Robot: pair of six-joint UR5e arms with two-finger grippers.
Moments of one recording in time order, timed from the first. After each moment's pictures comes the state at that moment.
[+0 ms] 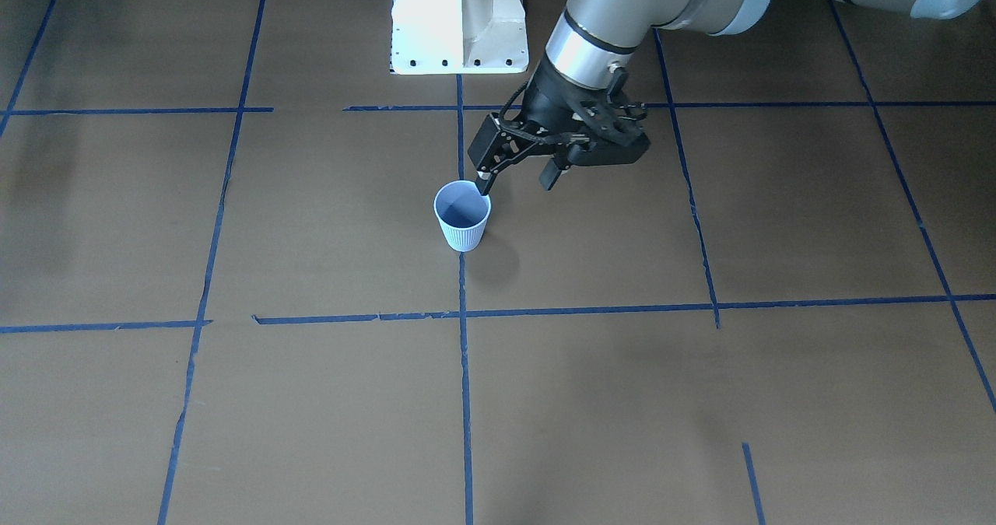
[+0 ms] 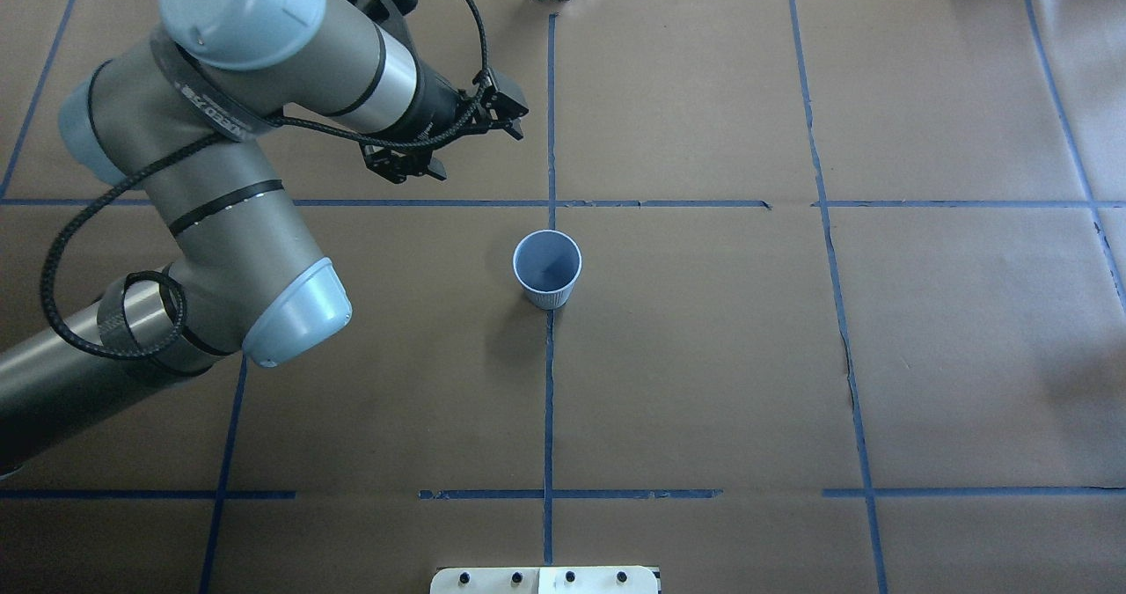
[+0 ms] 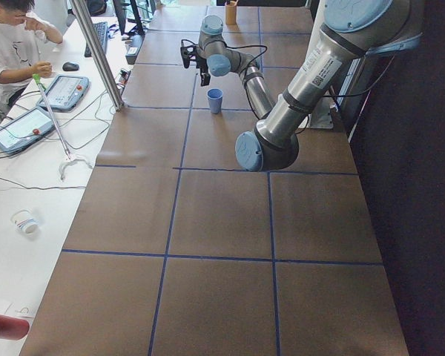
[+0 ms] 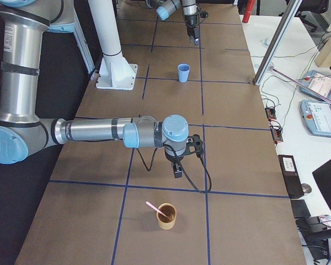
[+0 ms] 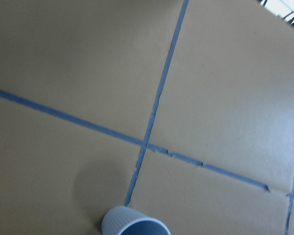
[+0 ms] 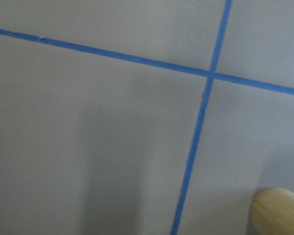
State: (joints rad) left arm -0.75 -2.29 -1.79 -1.77 -1.97 -1.56; right arm 1.55 -1.75 1.86 -1.57 2.36 -0.10
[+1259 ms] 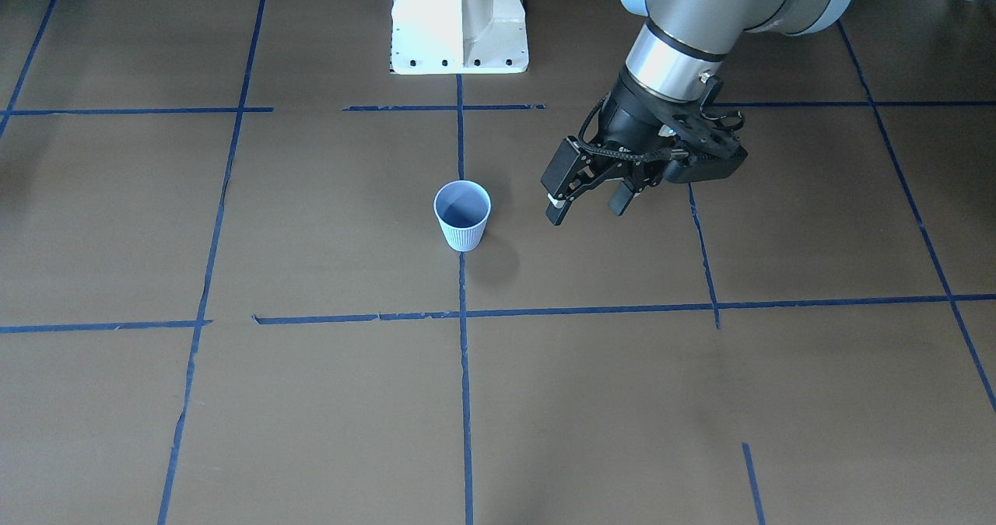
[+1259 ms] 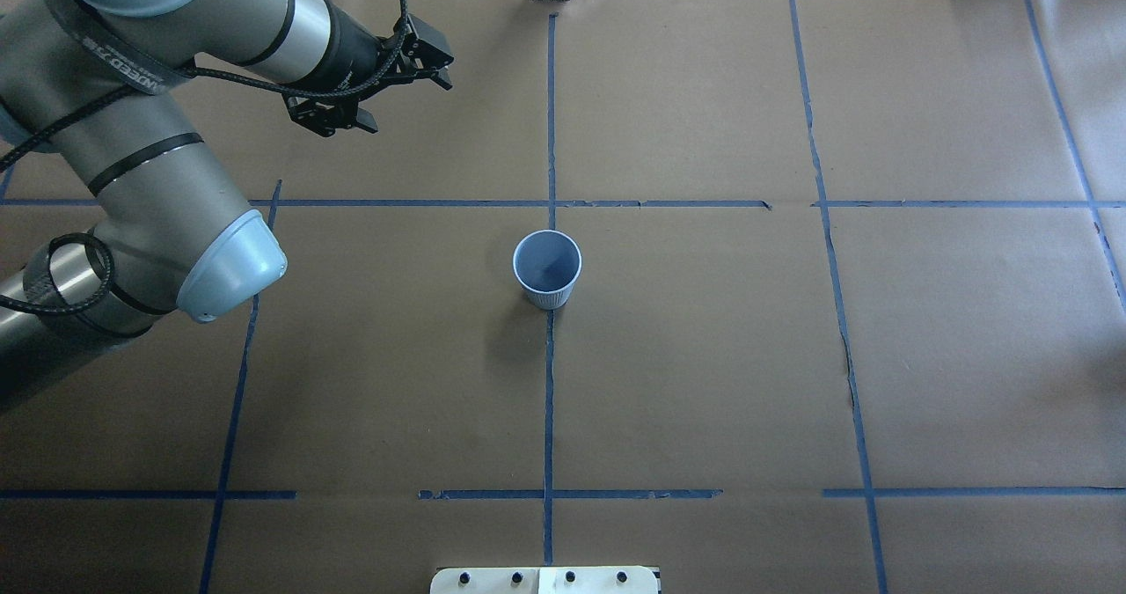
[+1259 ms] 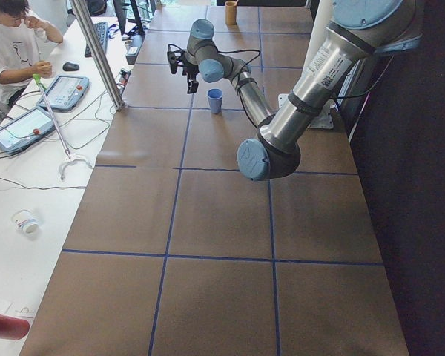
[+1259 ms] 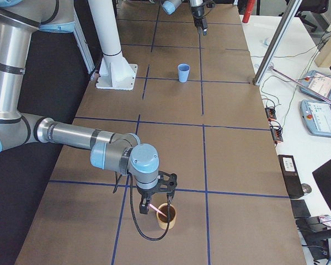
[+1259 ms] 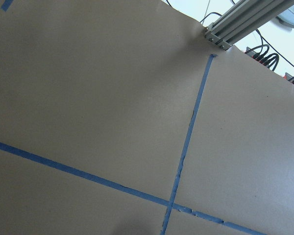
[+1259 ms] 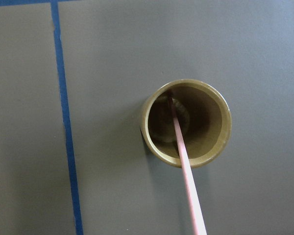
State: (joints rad) left arm -0.83 -2.22 -1.82 -1.77 -1.97 -1.53; right arm 1.69 -1.88 1.77 -1.57 2.25 -0.05
